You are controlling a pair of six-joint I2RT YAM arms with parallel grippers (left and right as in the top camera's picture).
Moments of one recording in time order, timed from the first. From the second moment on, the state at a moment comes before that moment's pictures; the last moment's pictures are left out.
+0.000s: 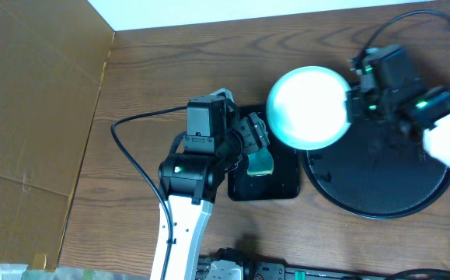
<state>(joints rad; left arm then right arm) -0.09 1.09 1.16 -0.97 0.09 -0.47 0.57 1.69 1.36 -0.49 -0.13 0.34</state>
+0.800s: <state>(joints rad) -0.09 1.09 1.16 -0.97 0.09 -0.47 0.85 1.73 1.36 -0.19 0.28 0.15</state>
